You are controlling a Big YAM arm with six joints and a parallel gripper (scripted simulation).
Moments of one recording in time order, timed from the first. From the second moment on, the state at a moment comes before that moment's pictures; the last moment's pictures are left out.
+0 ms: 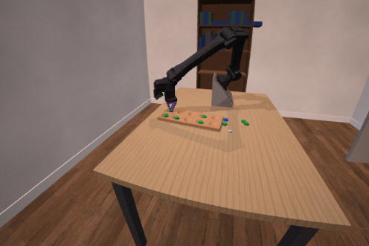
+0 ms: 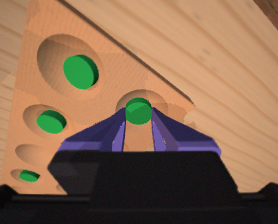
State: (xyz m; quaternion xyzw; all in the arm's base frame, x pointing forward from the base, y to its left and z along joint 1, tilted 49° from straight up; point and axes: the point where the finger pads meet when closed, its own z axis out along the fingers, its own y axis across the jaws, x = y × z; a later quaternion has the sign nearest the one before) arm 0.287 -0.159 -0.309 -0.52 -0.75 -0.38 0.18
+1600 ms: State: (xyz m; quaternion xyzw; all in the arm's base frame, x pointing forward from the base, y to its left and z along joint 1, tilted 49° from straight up) arm 0.286 -0.157 -0.312 -0.52 -0.74 -0.38 0.18
